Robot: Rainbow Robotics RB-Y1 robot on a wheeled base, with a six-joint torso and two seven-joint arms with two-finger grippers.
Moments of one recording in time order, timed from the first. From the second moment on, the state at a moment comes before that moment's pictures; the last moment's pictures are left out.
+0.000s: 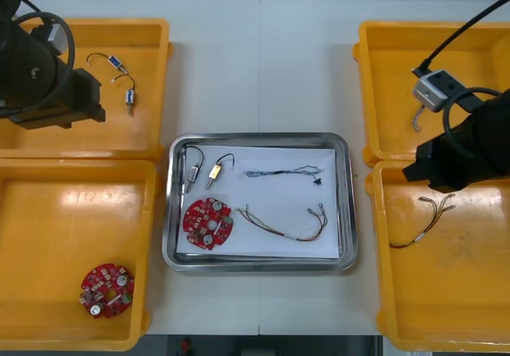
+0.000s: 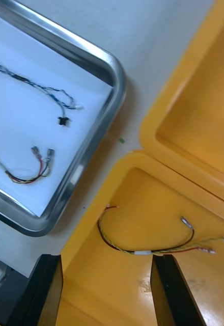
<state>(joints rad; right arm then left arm) -0.44 -0.76 -0.01 -2.28 -1.01 1.92 1.37 -0.62 0.78 -0.02 -1.94 0.83 1.91 -0.87</state>
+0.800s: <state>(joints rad) -0.69 -0.56 0.62 -2.30 -0.81 1.92 1.37 -0.28 0.86 0.19 -2.11 0.88 1.91 -1.04</state>
